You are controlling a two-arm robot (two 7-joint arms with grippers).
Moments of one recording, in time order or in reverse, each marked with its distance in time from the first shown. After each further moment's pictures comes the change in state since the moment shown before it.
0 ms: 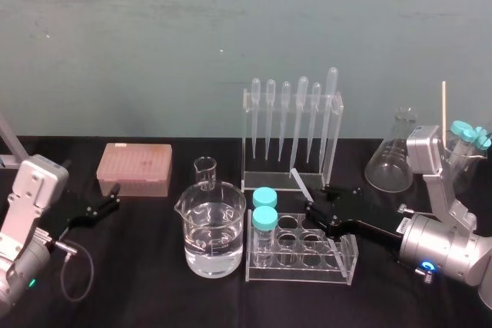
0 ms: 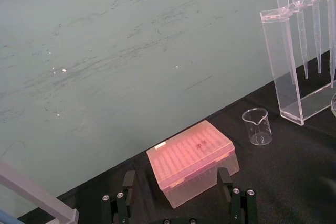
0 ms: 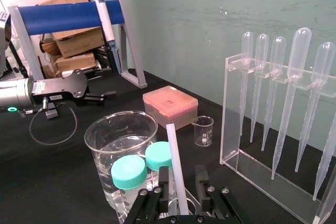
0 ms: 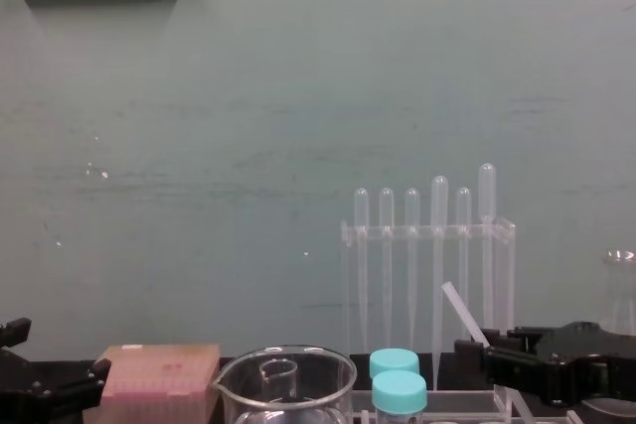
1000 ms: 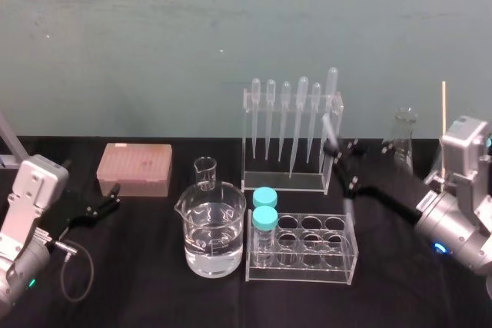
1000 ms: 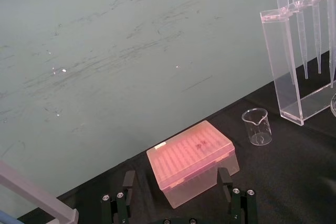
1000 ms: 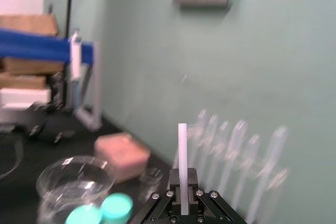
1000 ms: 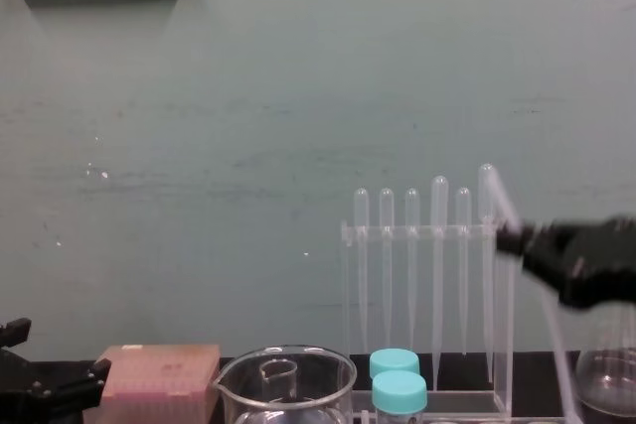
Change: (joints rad) left arm 0.000 0.000 0.000 0.000 0.000 0.000 0.000; right arm -0.080 -0.004 0.093 -0.117 -0.173 -0.252 -0.189
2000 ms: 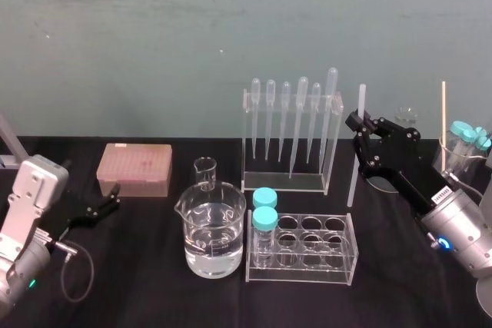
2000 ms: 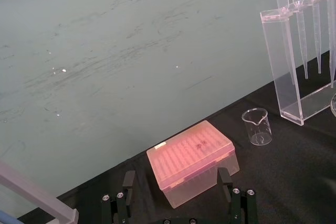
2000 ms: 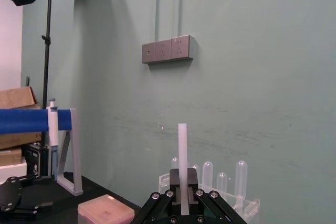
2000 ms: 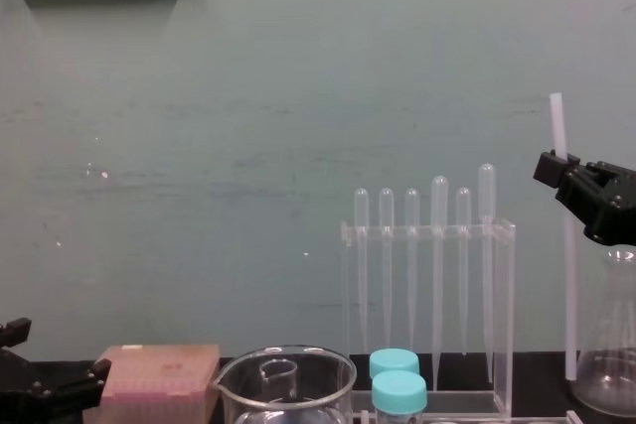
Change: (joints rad) left arm 0.000 0.000 0.000 0.000 0.000 0.000 0.000; right arm -0.046 -0.115 0.117 0.053 0.123 -0.153 0.042
